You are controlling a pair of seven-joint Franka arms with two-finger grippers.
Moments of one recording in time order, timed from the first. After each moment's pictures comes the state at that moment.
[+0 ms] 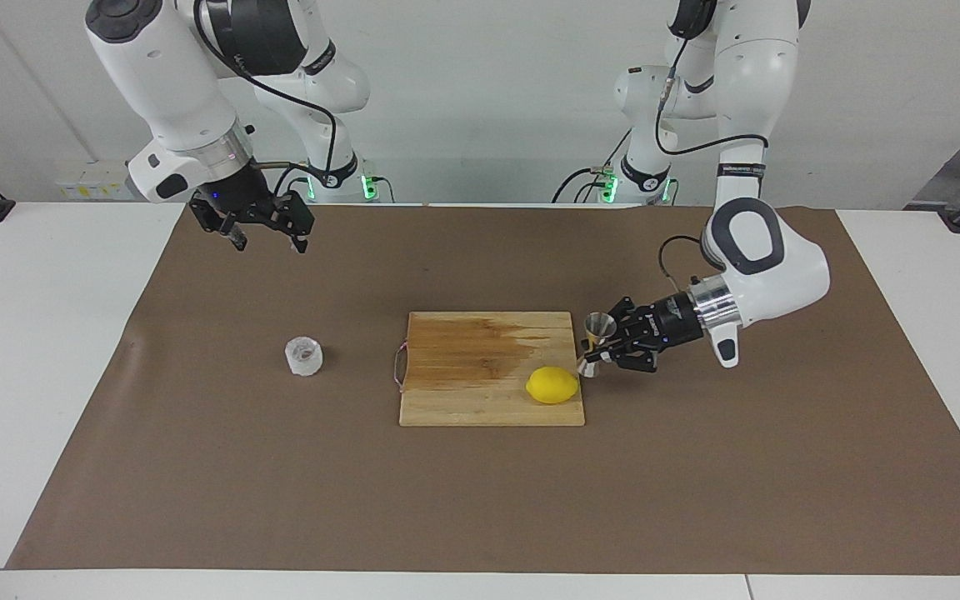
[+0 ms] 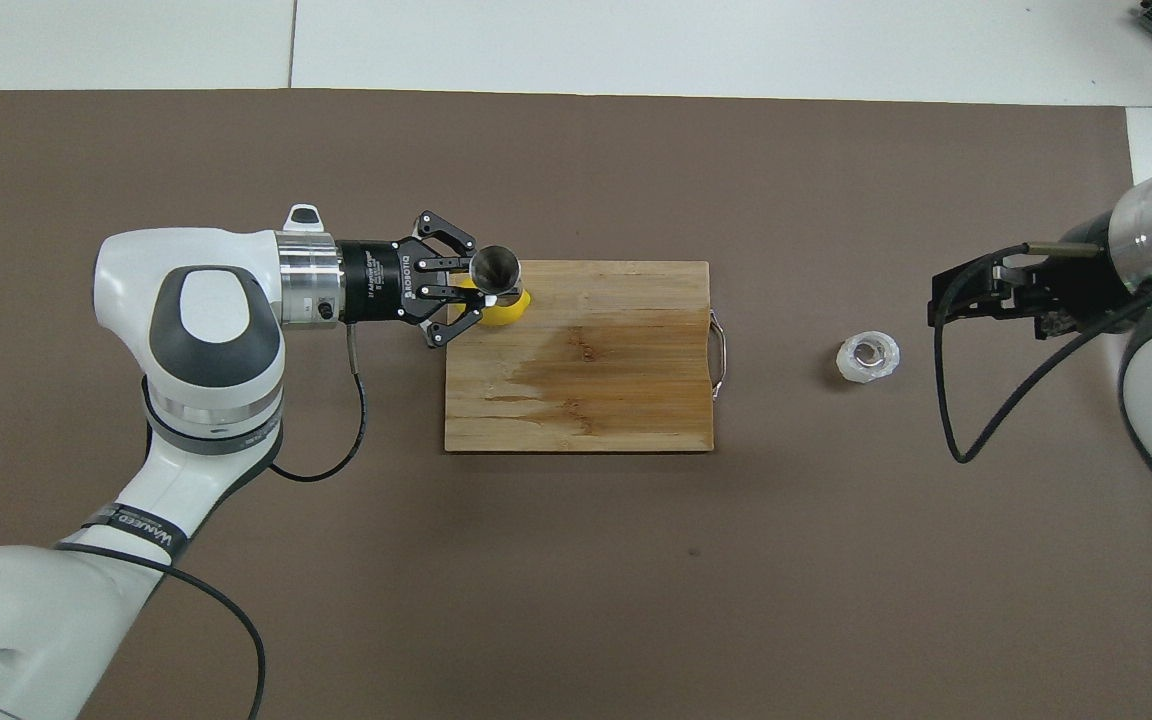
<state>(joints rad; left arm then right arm) -0.32 0.32 -0.01 -1.87 -1.40 2.18 -0.99 -0.01 0.05 0.09 -1.58 0.07 1.60 0.20</state>
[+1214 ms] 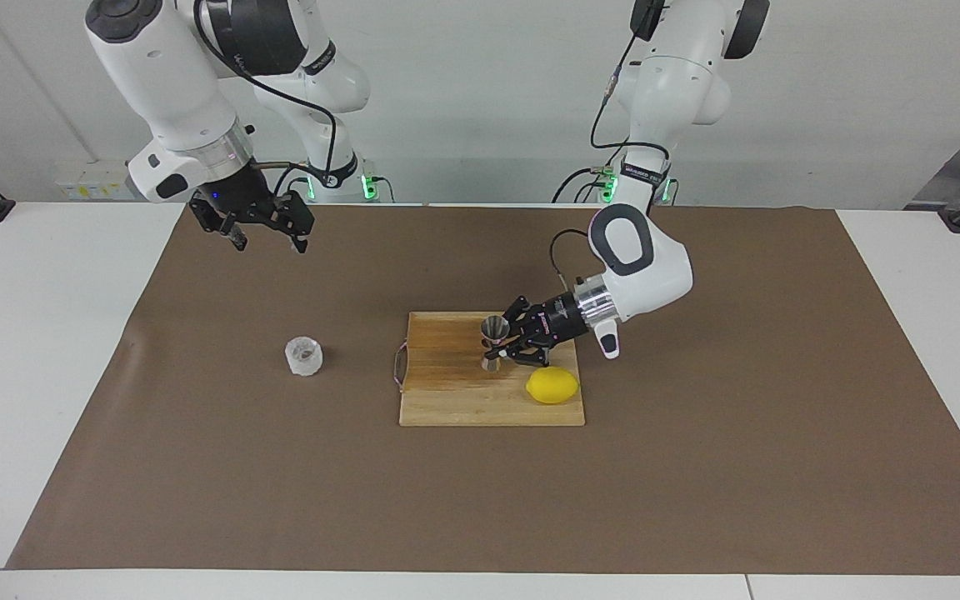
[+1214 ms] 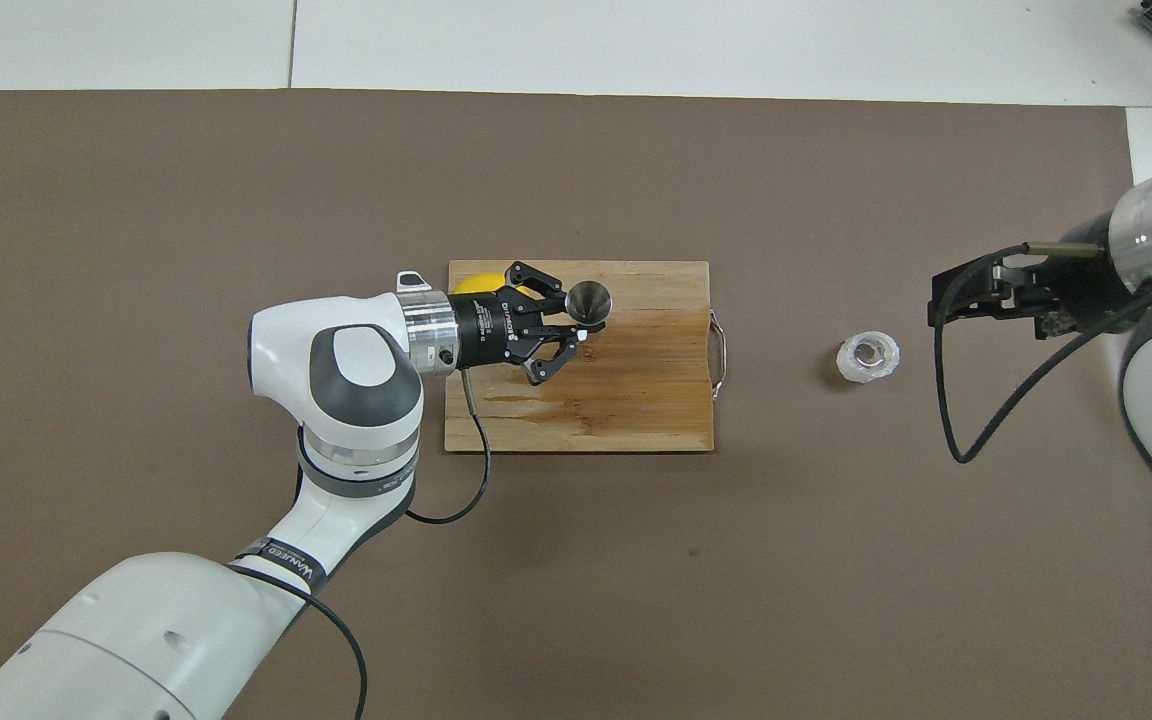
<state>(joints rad) -0.50 0.42 -0.02 -1.91 -1.69 2.36 -0.94 -0.01 0.05 0.09 -1.58 0.07 1.60 0.20</state>
